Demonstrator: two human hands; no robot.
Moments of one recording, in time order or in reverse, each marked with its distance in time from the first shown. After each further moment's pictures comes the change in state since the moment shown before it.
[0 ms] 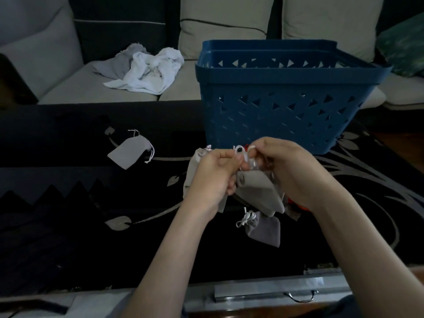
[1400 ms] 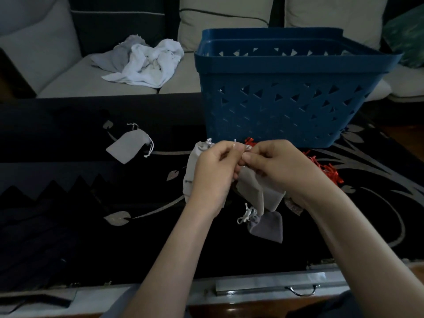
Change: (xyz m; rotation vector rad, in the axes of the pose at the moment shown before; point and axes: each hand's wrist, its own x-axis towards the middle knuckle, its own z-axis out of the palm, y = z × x) left_hand 0.002 -0.012 0.004 0.041 0.115 0.117; right_hand 0.009 0.017 0.006 -0.592 0.144 -0.016
